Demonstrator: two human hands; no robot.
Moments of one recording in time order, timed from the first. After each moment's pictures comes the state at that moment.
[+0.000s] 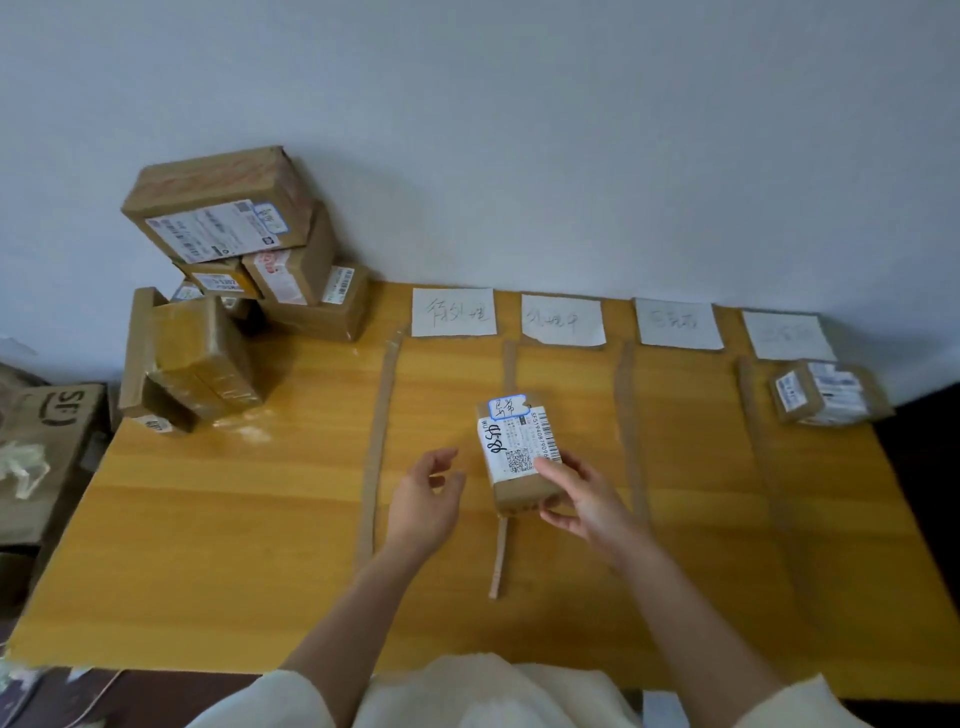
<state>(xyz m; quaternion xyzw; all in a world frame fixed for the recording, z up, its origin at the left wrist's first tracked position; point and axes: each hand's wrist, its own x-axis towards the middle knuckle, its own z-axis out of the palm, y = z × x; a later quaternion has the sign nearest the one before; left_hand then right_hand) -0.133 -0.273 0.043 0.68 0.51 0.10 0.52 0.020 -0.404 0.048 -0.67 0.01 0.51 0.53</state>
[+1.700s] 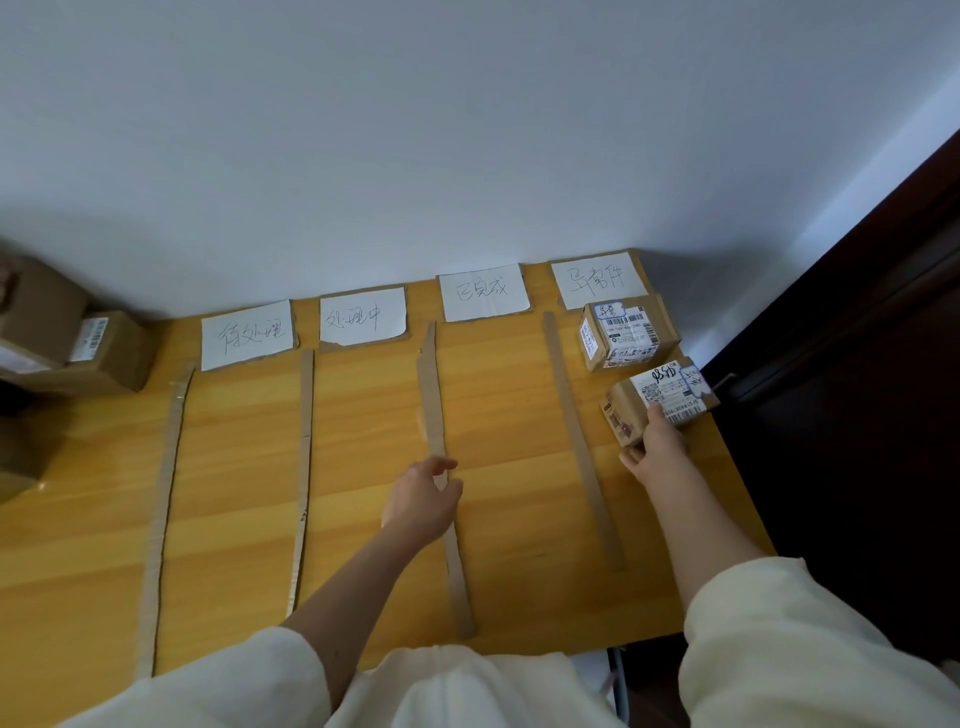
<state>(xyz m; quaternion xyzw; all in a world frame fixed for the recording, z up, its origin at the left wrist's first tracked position) 0.081 -0.450 0.025 0.82 0.42 -0.11 0.37 0.297 -0.634 0.007 -0.62 0.39 0.27 0.63</state>
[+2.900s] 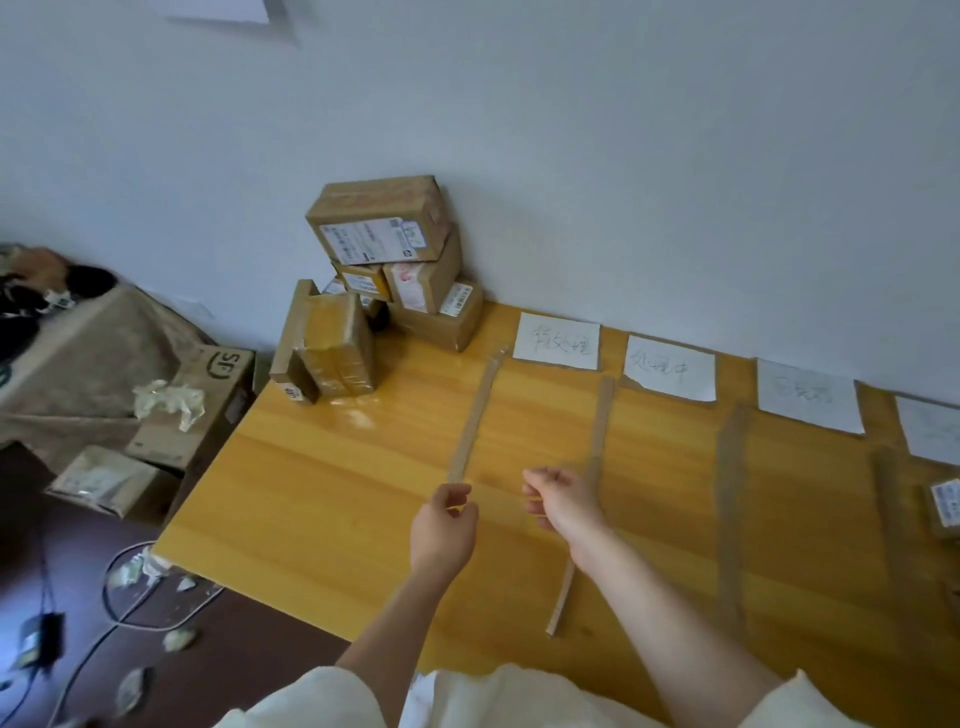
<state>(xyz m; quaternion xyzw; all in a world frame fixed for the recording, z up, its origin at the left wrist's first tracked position) -0.185 -0.263 0.034 0.59 0.65 0.13 0.46 -0.040 -0.307 0.064 -0.75 -0.12 0.51 0.40</state>
